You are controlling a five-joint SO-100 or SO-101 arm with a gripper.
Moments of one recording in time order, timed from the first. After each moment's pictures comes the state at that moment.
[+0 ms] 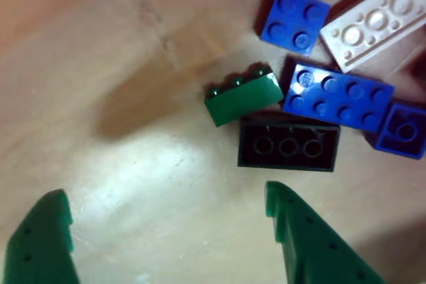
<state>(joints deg) 31.6 100.0 125.1 54.7 -89.3</state>
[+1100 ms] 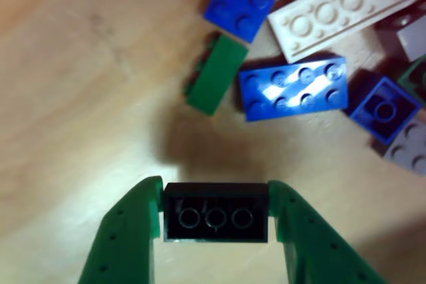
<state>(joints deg) 34.6 102.0 128.3 50.8 -90.9</state>
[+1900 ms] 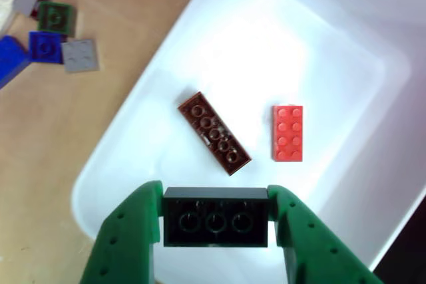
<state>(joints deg) 77.4 137.2 125.2 78.4 -102.1</state>
